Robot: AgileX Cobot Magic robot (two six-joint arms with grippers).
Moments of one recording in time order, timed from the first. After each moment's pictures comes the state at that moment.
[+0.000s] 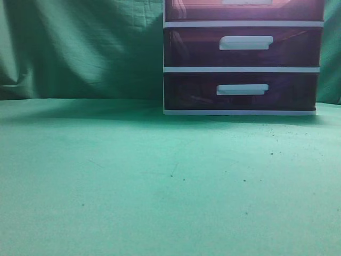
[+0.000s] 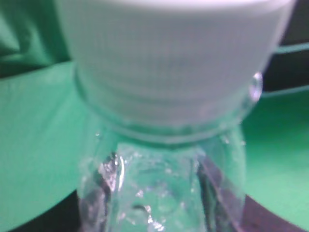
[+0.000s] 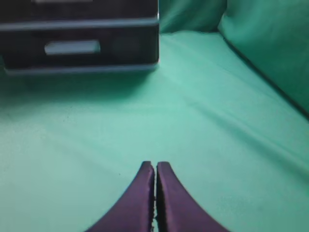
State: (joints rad) left arm -0.09 1.12 -0.58 0.65 -0.19 -0.53; right arm -0.03 -0.01 0.03 0.06 0.39 -0.03
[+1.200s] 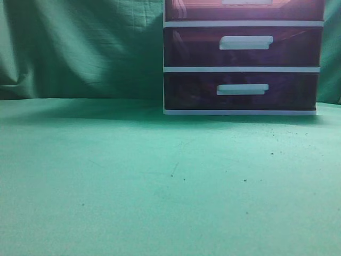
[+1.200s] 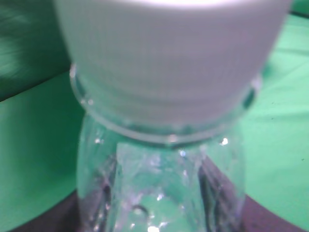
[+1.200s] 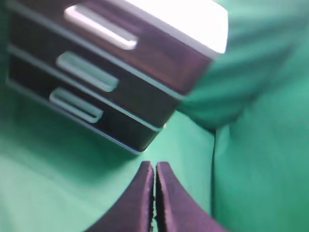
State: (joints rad) left arm -0.69 0.91 -0.69 0.73 0.29 -0.60; right arm 0.04 0.86 -0.89 0.17 0.51 -0.66
